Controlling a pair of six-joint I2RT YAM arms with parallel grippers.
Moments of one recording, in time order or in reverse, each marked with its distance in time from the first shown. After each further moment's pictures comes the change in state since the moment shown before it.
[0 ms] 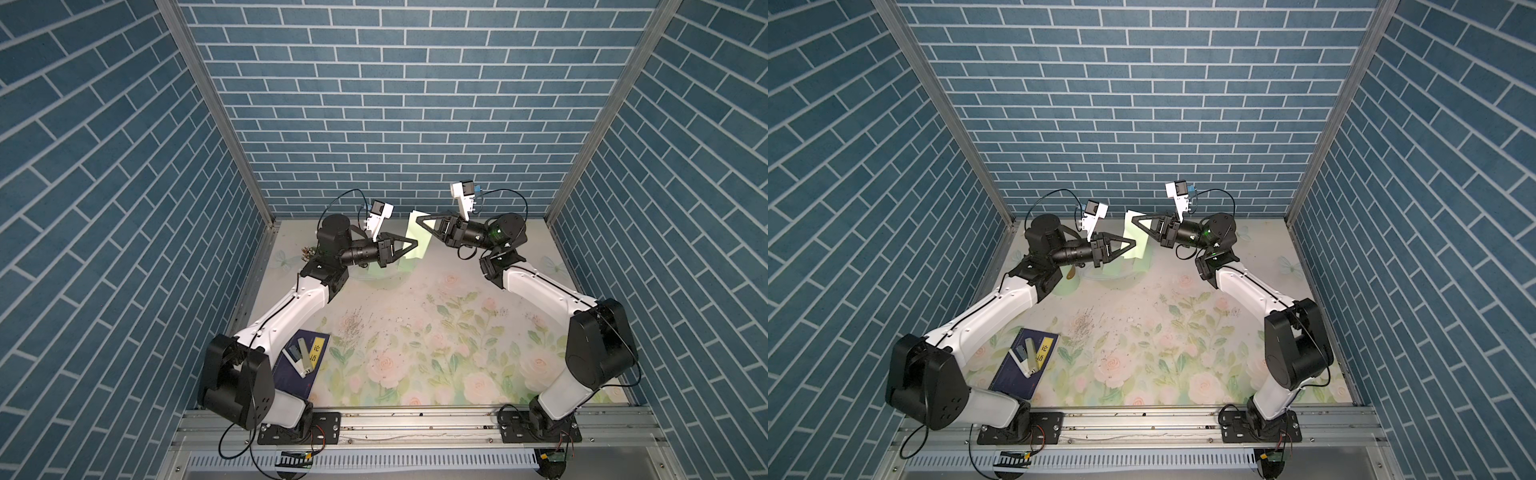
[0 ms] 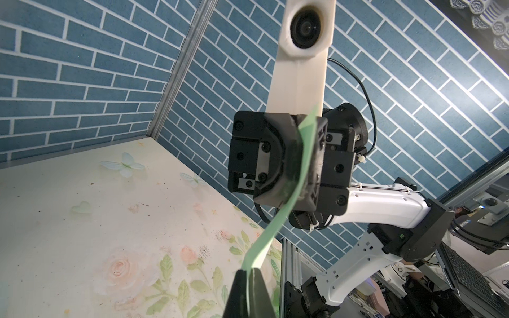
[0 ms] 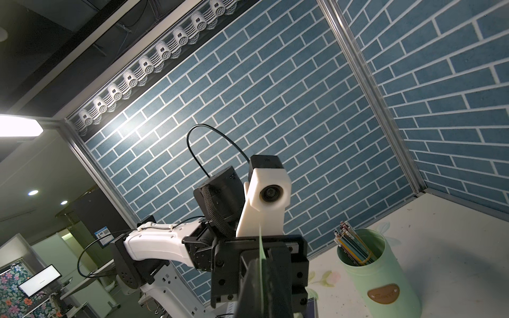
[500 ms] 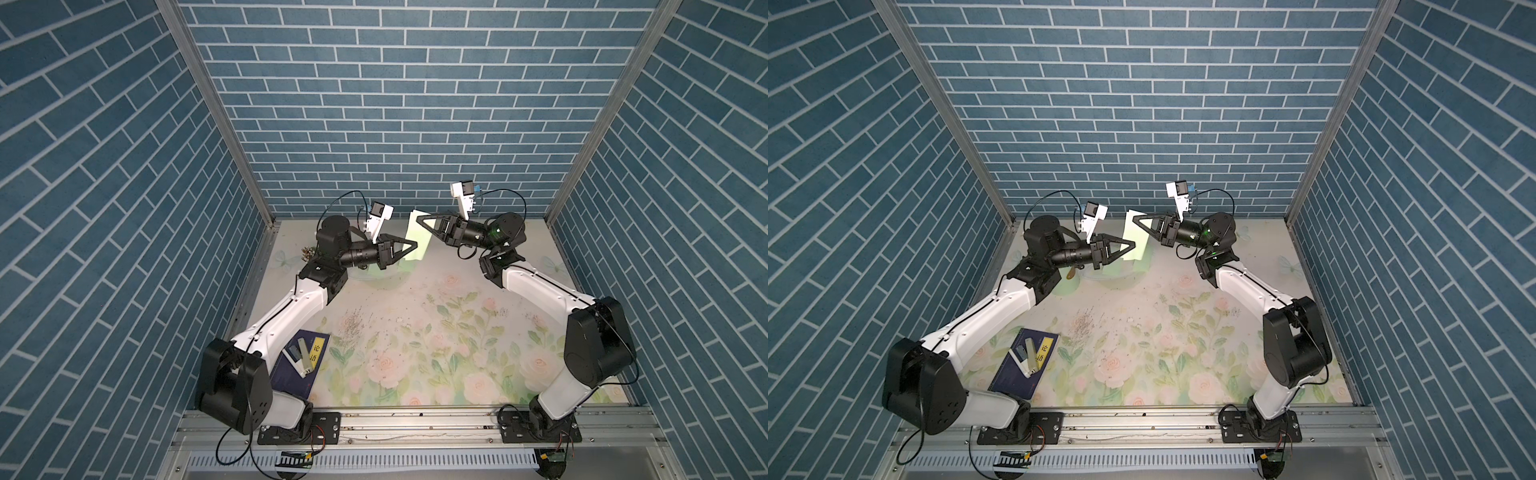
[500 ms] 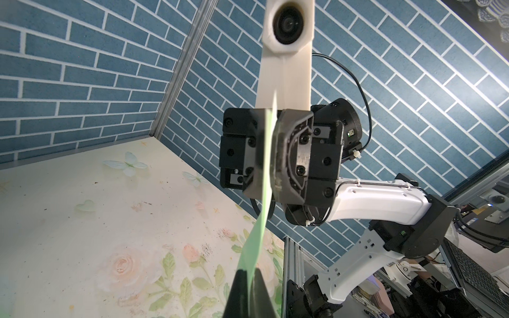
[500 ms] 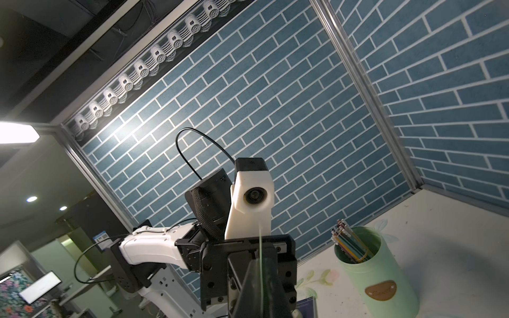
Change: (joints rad) left arm -0.003 -0.024 -0.011 -0.036 -0.017 0.025; right arm -0.008 0.013 0.002 0.000 -0.001 0.011
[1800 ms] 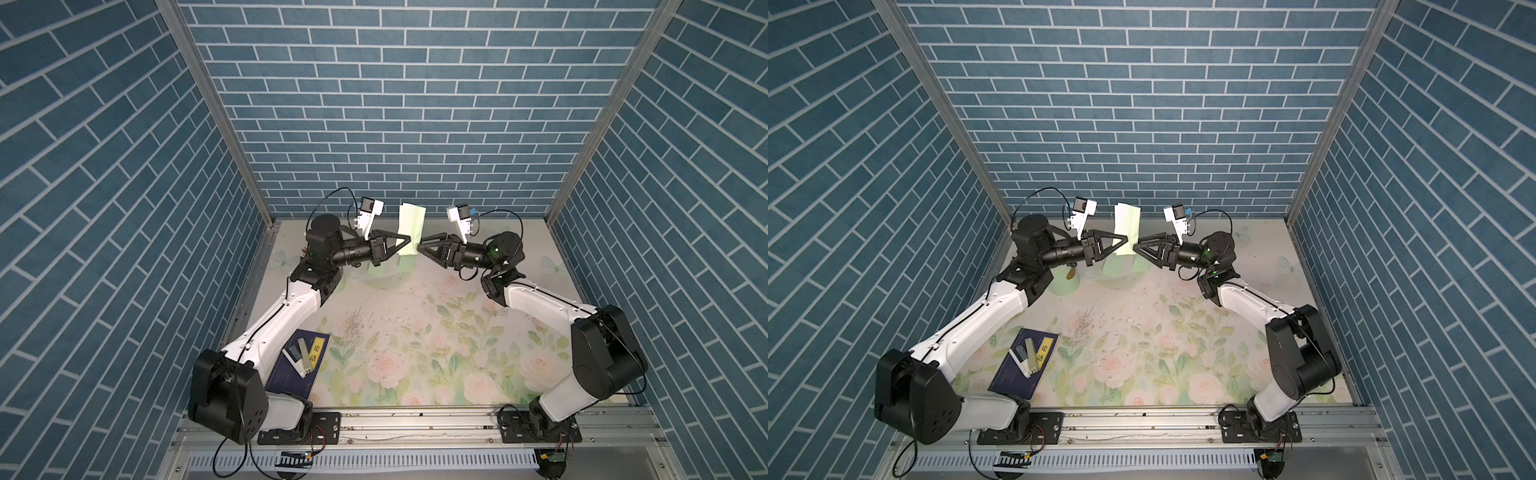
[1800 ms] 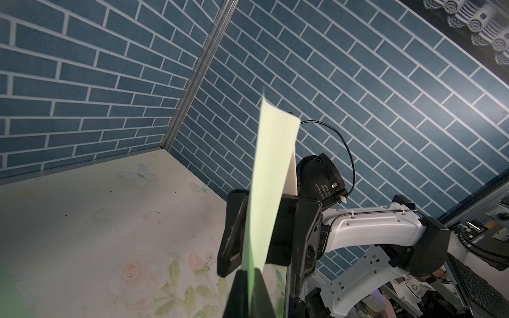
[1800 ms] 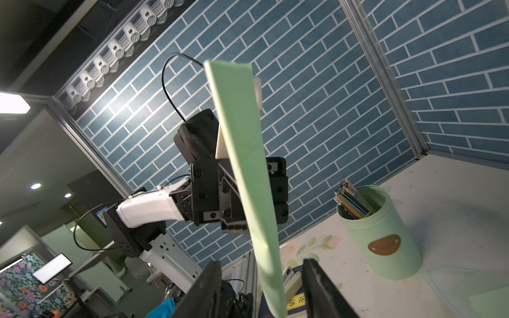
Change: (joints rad) left arm 0.037 -0.046 0.000 -0.001 -0.024 -0.035; right arm 0.032 -0.087 -0.232 0.028 -0.034 -0.089
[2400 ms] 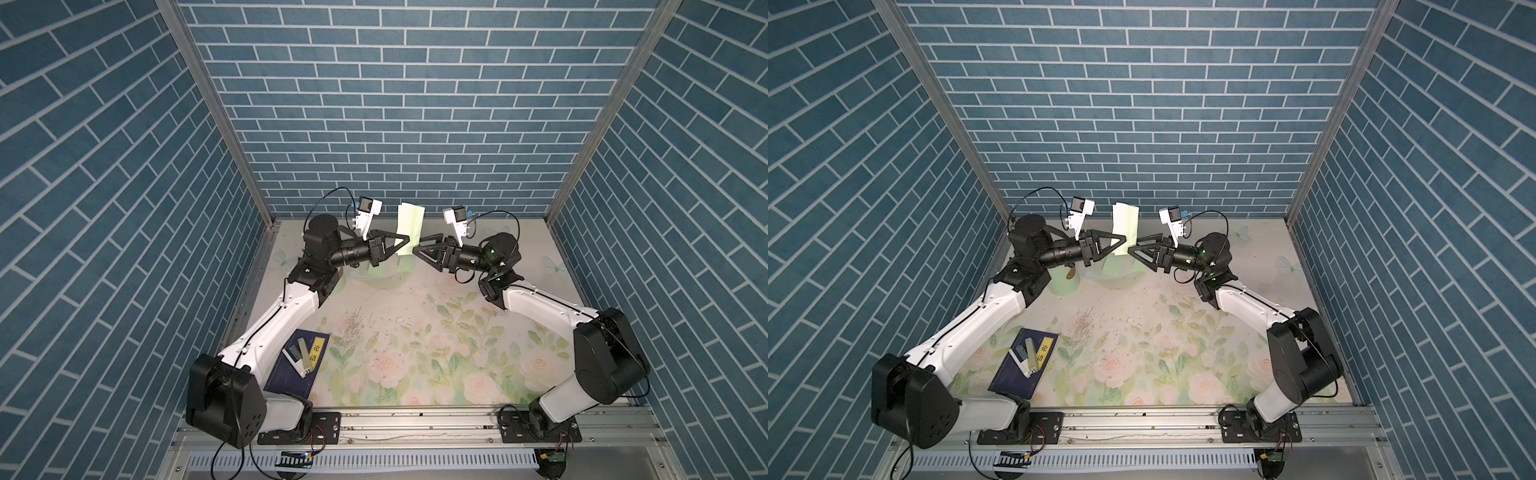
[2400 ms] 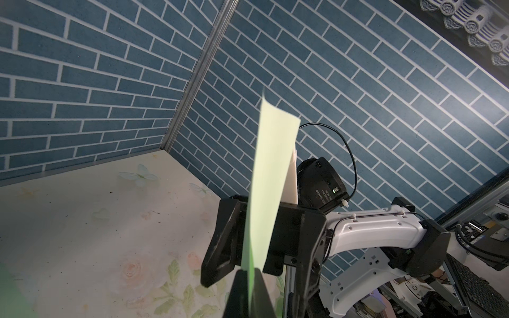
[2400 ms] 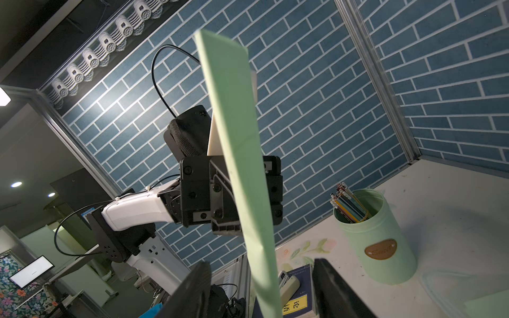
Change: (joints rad) left arm 0.001 -0.021 -0.002 -0.015 -0.001 0.000; right arm 0.035 -0.015 0.006 -0.049 0.070 -0.078
